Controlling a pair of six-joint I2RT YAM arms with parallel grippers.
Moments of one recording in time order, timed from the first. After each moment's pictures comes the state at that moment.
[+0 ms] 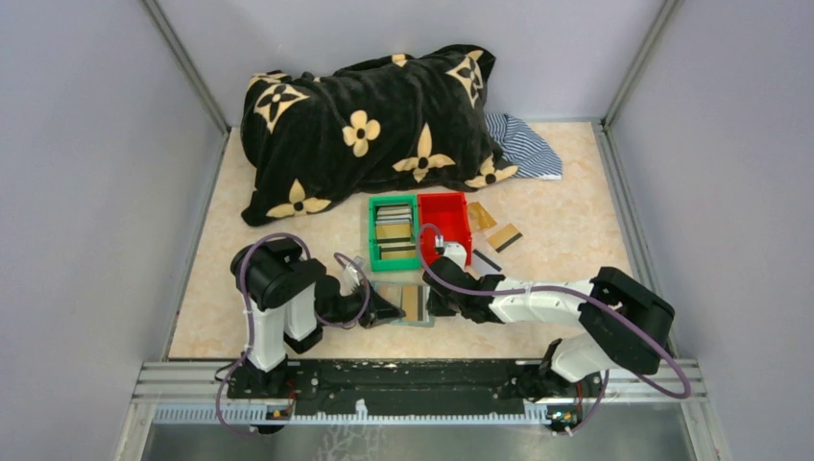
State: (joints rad) left arm -0.72 1.97 0.09 1.55 0.46 -1.24; right arm 1.03 1.40 0.60 -0.13 0.22 0.89
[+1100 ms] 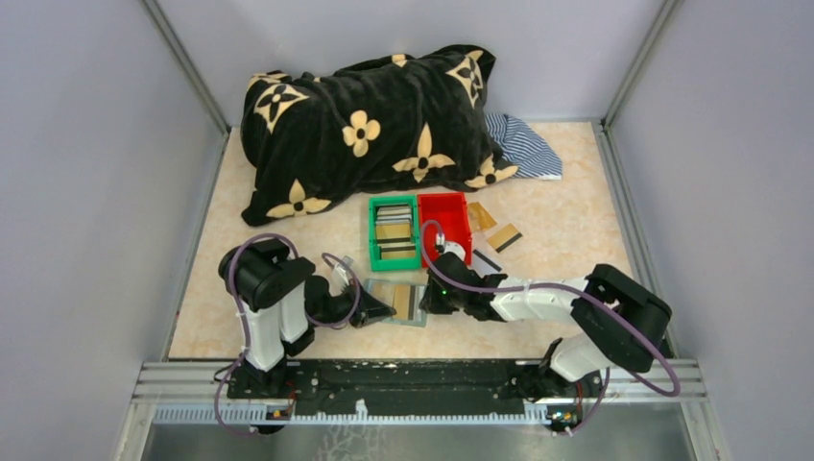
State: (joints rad) left arm -0.64 1.93 0.03 1.55 0.48 -1.22; right arm 0.96 1.42 0.56 0.01 0.07 0.89
